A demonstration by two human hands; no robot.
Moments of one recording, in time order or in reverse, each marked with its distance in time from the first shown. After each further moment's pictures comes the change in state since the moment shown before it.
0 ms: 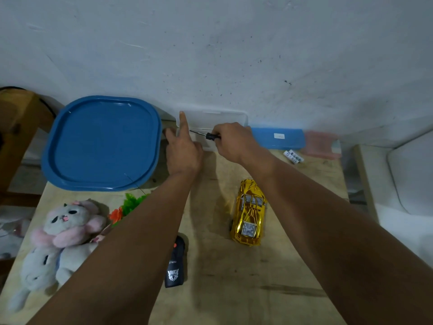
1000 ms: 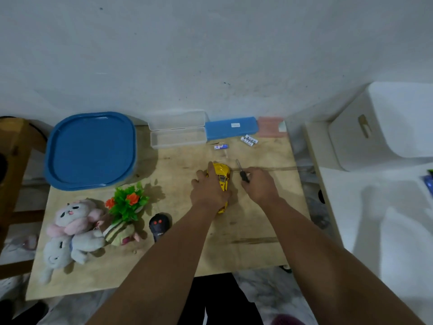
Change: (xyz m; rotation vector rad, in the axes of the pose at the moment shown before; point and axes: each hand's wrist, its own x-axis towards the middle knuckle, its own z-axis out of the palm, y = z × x) left_hand -0.163 0.065 0.035 0.343 -0.552 0.046; right_hand -0.205 0.097 0.006 0.282 -0.052 0.534
